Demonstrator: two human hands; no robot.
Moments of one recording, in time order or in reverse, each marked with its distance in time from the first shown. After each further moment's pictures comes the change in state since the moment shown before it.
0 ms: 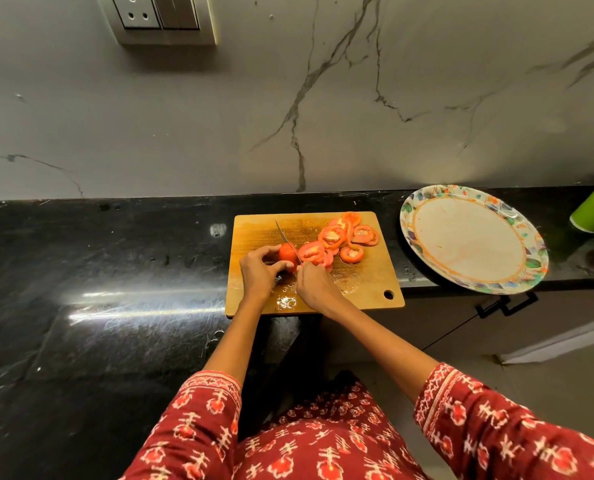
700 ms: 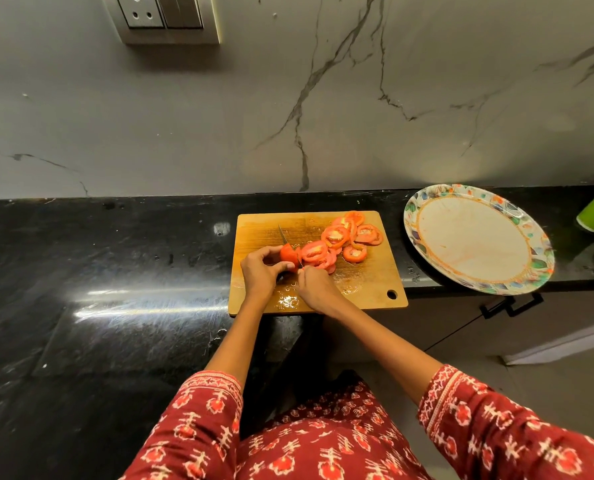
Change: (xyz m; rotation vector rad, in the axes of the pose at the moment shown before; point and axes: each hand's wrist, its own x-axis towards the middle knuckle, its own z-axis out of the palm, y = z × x) left_hand -0.003 -0.002 -0.002 -0.037 0.014 -0.017; right_hand -0.001 -0.002 0.001 -0.011 -0.088 0.012
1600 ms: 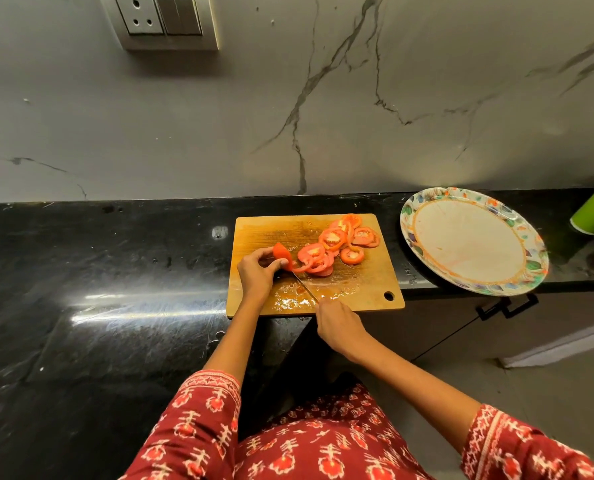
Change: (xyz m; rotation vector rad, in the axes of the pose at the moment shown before) left_hand 0.005 -0.005 0.001 -0.011 0.032 -0.045; right_hand -0.050 0.033 0.009 -0.246 -0.014 0.055
